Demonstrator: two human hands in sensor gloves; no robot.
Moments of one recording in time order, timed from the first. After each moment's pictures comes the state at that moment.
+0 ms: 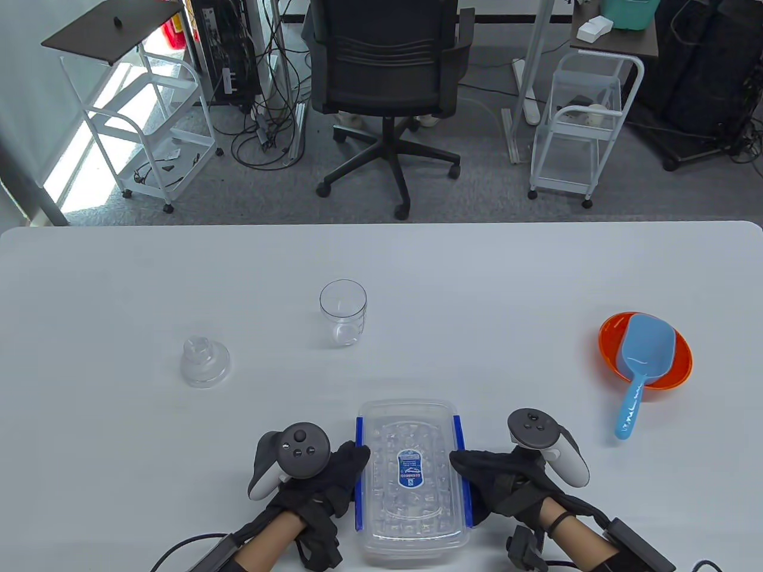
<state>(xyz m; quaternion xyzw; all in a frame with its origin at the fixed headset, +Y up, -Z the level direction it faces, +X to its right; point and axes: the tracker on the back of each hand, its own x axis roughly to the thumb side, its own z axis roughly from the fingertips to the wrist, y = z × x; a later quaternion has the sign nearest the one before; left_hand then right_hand) -0.135 -0.762 -0.263 -0.19 -0.24 0.40 0.87 0.172 -0.761 -0.262 0.12 0.40 0.74 0.52</state>
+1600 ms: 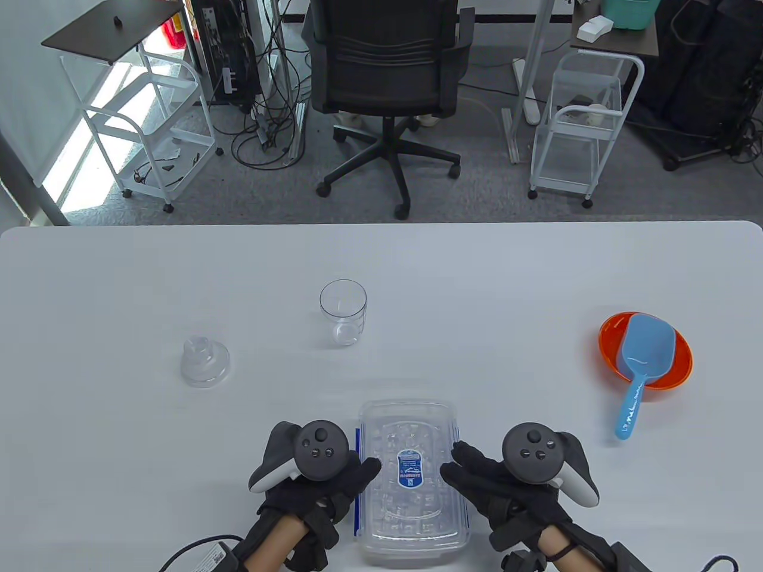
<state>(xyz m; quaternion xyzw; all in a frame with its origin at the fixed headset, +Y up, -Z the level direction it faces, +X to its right) -0.121 -0.711 -0.250 -0.19 -0.25 0.22 0.92 0.151 -0.695 -0.225 0.20 0.23 0.88 0.36</state>
